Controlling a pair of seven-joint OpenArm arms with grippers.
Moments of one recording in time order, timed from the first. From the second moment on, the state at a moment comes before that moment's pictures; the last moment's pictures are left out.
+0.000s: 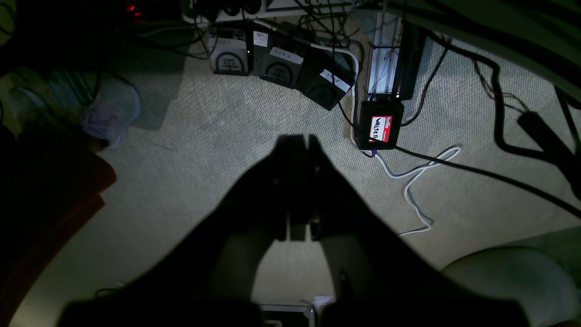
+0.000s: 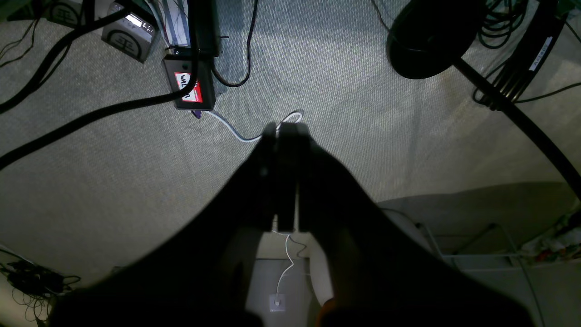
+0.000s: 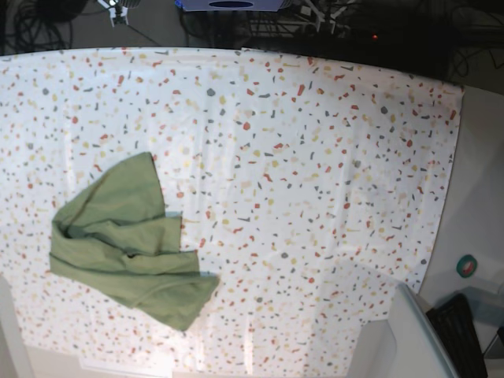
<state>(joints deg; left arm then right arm) 11.6 -4.2 1.7 13.4 0.3 -1.2 -1.1 -10.9 5.1 -0.8 9.0 -2.1 0.2 -0.5</state>
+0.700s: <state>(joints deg) 19.2 -4.5 1.7 22.0 0.4 -1.2 -0.9 -12.8 6.8 -0.7 11.0 -2.0 0.2 -2.2</state>
